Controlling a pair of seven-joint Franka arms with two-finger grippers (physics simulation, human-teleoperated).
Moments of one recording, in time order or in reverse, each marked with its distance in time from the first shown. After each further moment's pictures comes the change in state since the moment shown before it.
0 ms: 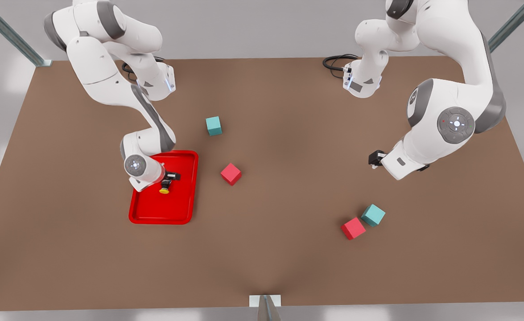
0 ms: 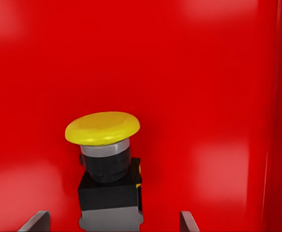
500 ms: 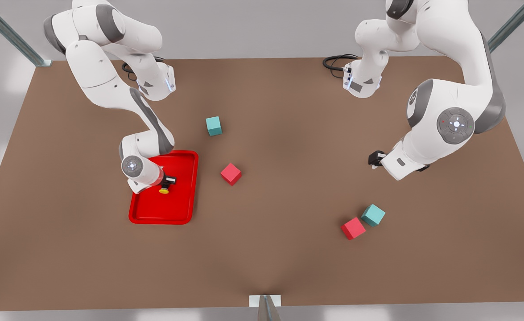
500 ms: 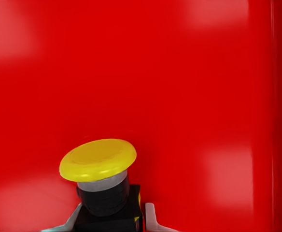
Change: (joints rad) left arm 0.000 0.002 0.000 0.000 0.000 0.001 0.000; right arm -0.016 0.022 0.000 0.008 0.010 0.063 0.019
